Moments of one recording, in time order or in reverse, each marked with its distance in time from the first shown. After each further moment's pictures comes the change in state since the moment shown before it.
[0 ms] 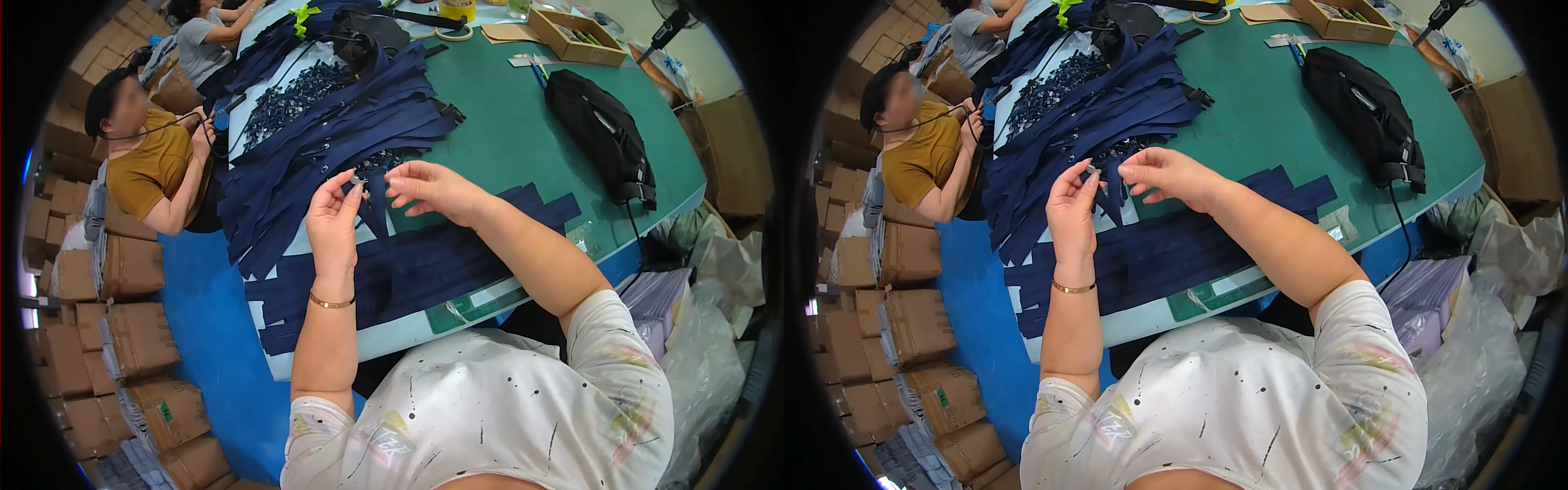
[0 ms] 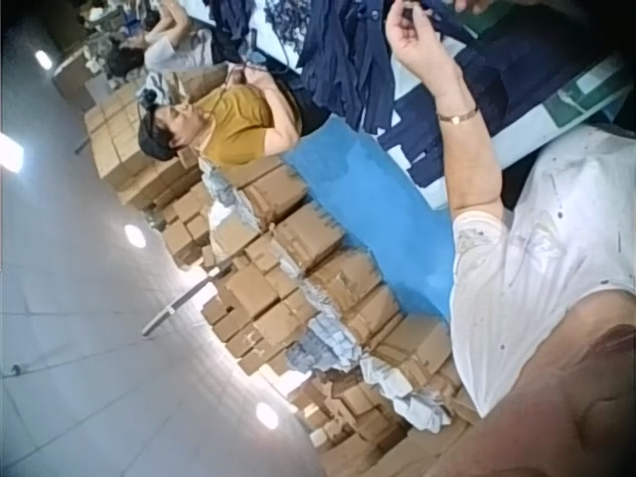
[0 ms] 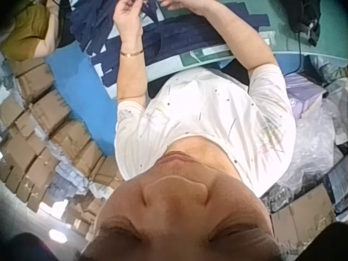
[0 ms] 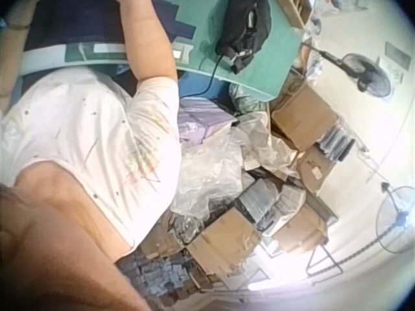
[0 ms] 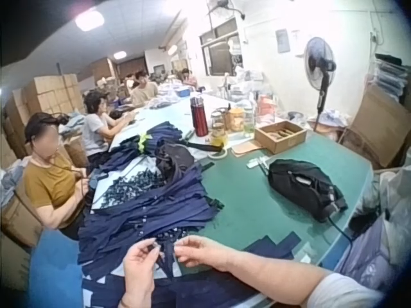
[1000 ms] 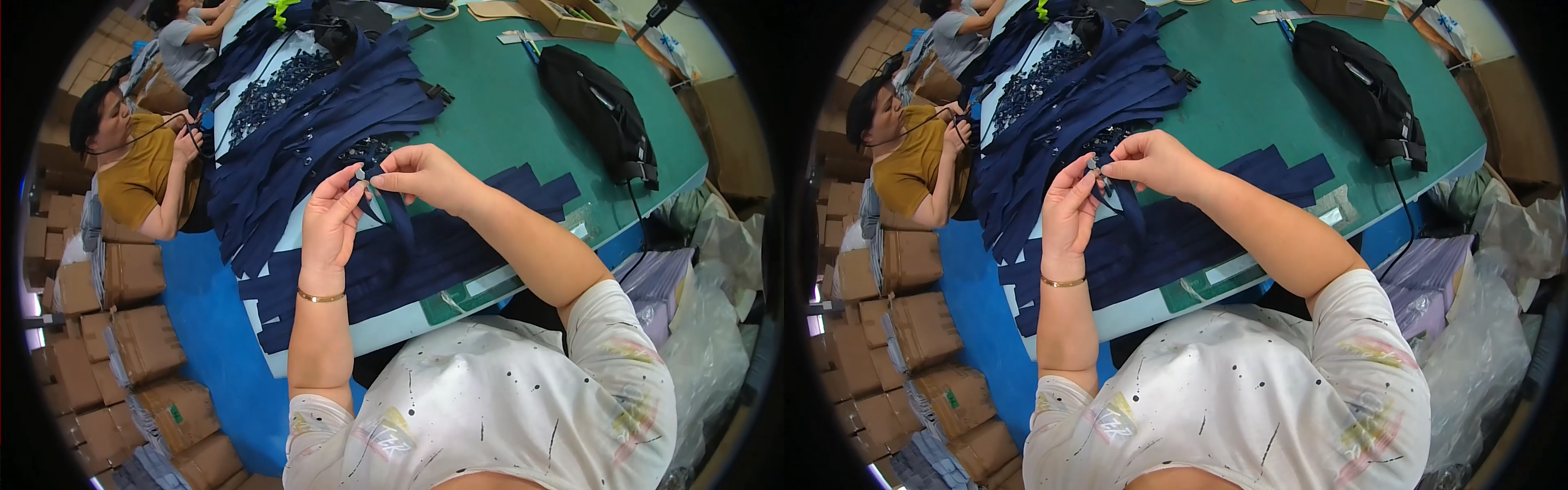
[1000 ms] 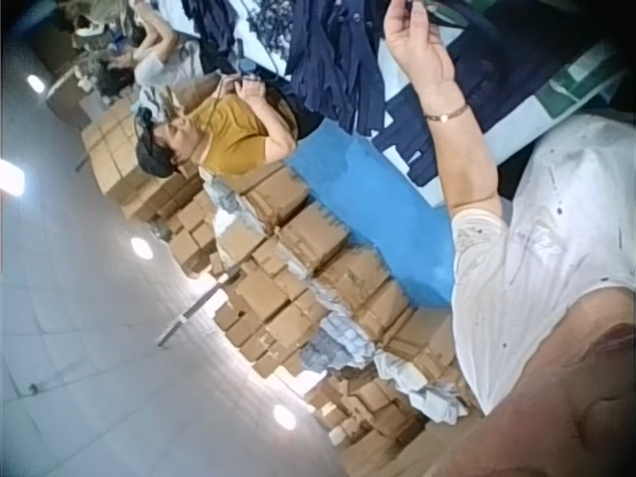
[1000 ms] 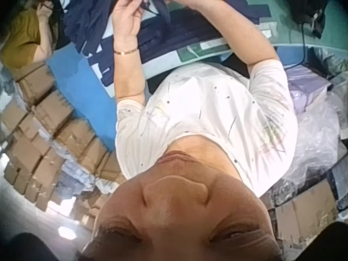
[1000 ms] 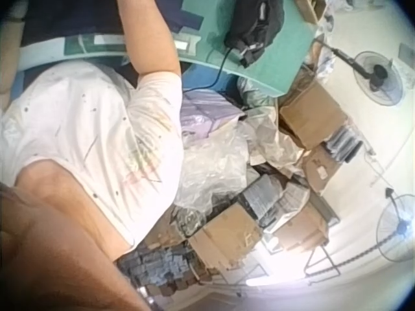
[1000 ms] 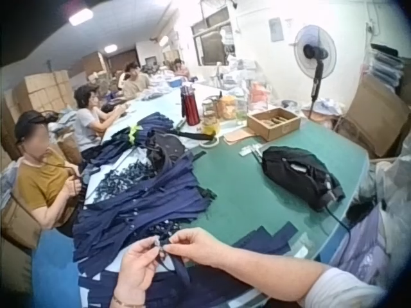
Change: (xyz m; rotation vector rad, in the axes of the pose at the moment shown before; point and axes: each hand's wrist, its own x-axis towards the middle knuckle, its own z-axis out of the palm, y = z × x) left_hand -0.001 -0.001 -0.005 -0.316 -0.209 -0.317; right_hand -0.003 0.002 0.002 -0.192 0.040 -0.185
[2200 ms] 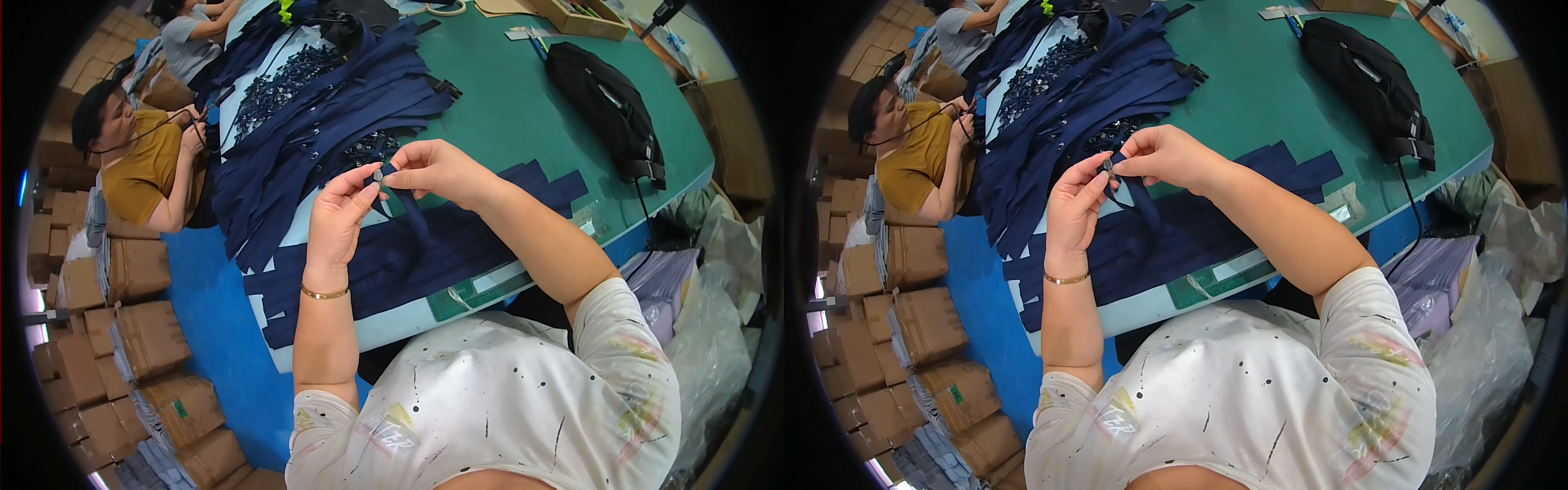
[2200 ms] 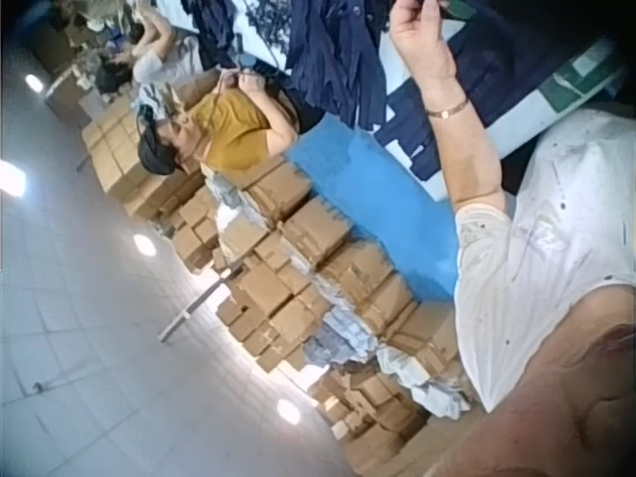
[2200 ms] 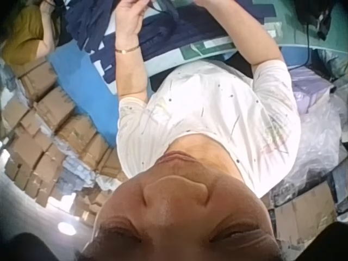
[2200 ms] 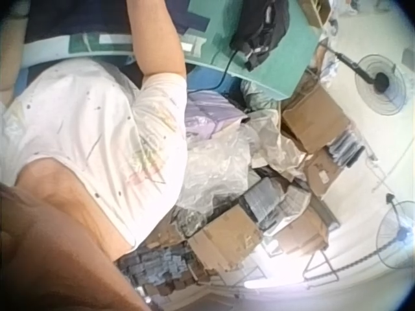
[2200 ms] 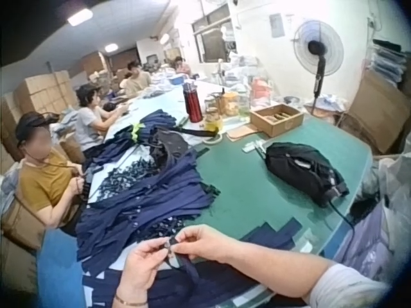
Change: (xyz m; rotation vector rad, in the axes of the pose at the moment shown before) left_hand -0.002 0.004 0.001 0.194 -0.082 -0.015; right_hand -0.001 -0.003 -0.008 0.039 -0.061 0.071
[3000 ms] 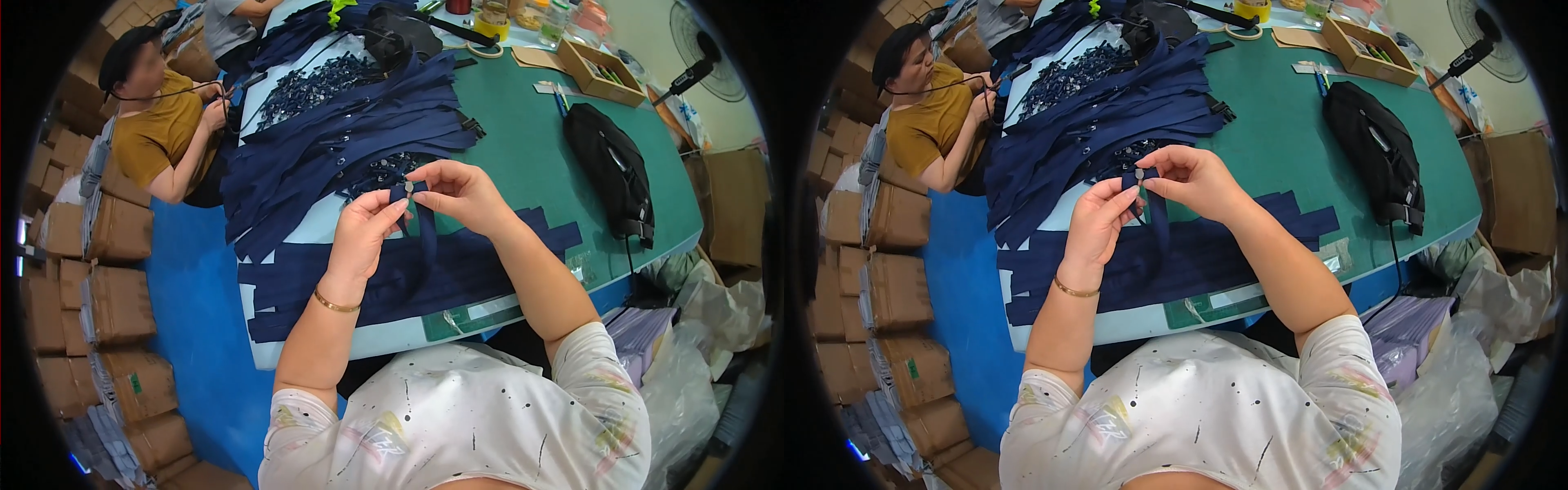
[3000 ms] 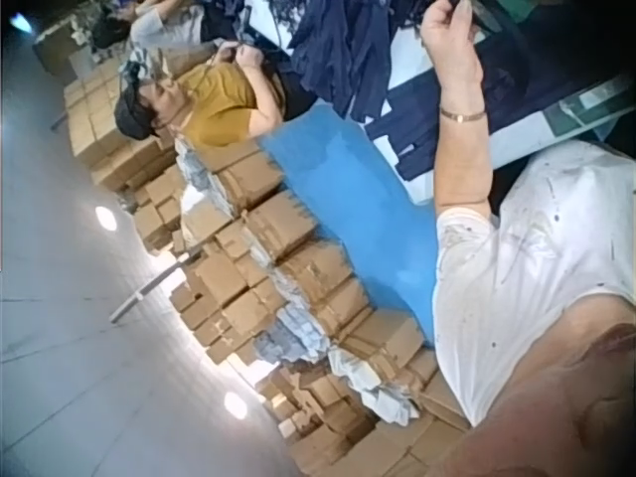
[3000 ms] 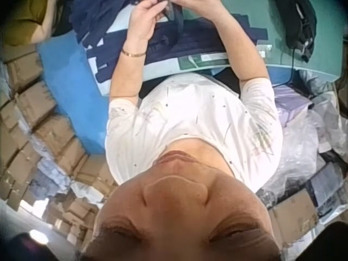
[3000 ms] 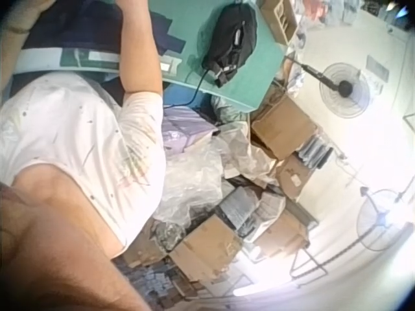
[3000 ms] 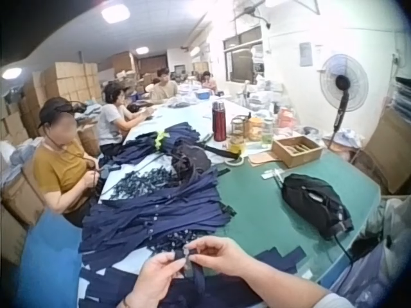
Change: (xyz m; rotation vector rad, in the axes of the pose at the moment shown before) left_hand -0.010 -0.003 0.013 -0.080 0.090 -0.041; right_hand -0.005 -0.009 0.002 -0.149 0.003 -0.319
